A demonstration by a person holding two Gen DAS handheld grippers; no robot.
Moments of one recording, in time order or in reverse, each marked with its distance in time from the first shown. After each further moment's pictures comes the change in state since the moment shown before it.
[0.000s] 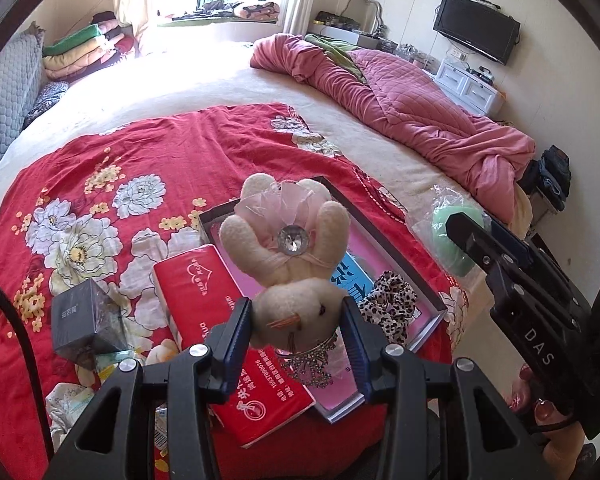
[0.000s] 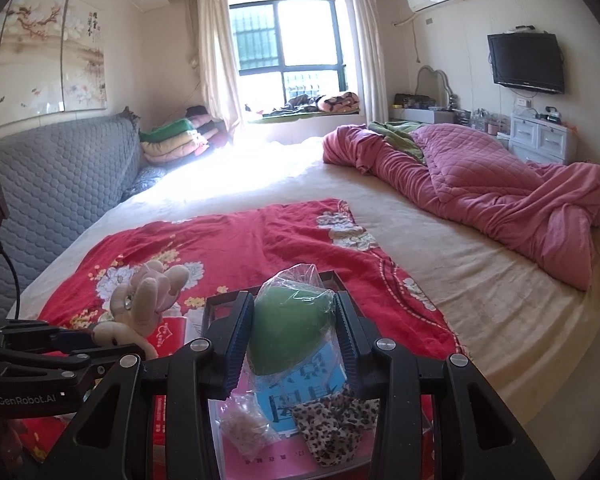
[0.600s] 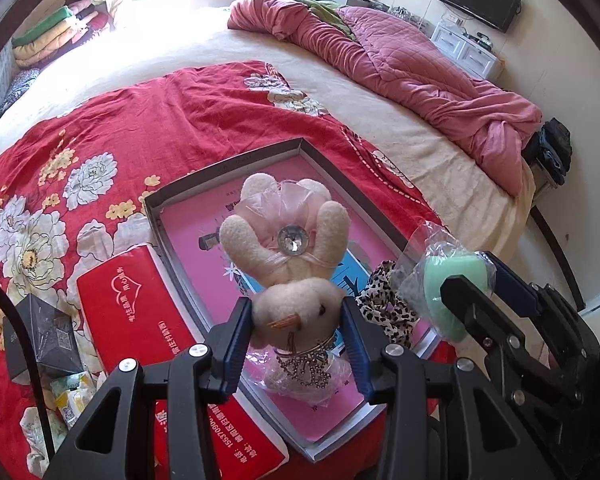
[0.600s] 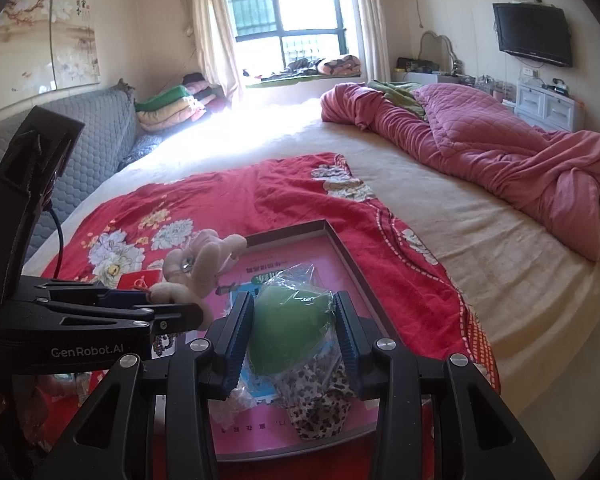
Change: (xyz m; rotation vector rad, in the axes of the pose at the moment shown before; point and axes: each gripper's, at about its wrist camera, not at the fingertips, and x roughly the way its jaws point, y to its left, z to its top) left arm 0.080 -0.023 0.018 0.031 0.146 -0.029; right arm 0.033 -0.021 -0.035 0.003 0.150 0.017
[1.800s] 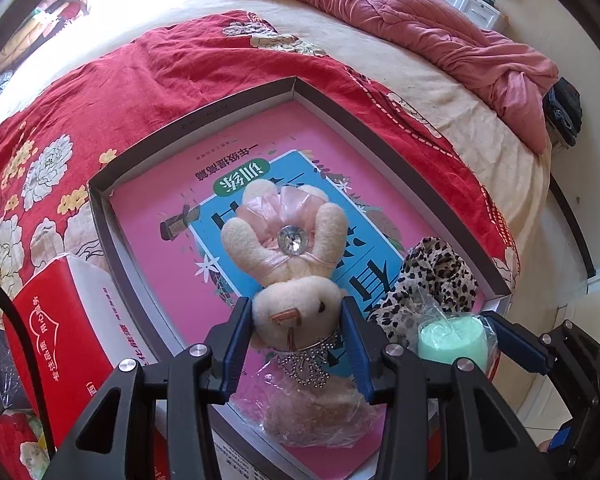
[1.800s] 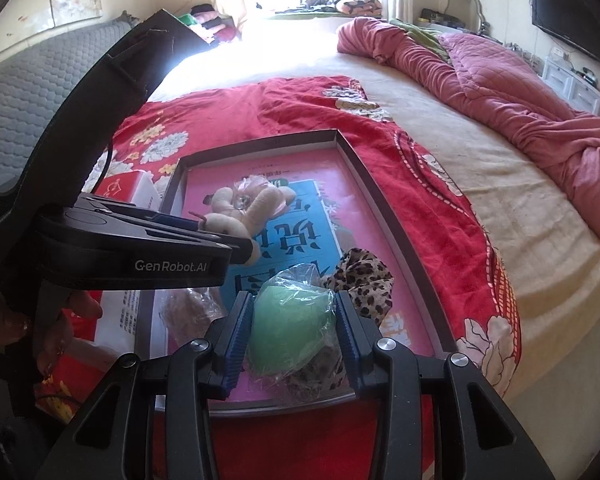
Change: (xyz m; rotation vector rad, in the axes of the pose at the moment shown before) left arm 0.080 -0.002 0.008 0.069 0.145 0.023; right arm 0.051 0.001 -0.038 -0.080 0.248 0.007
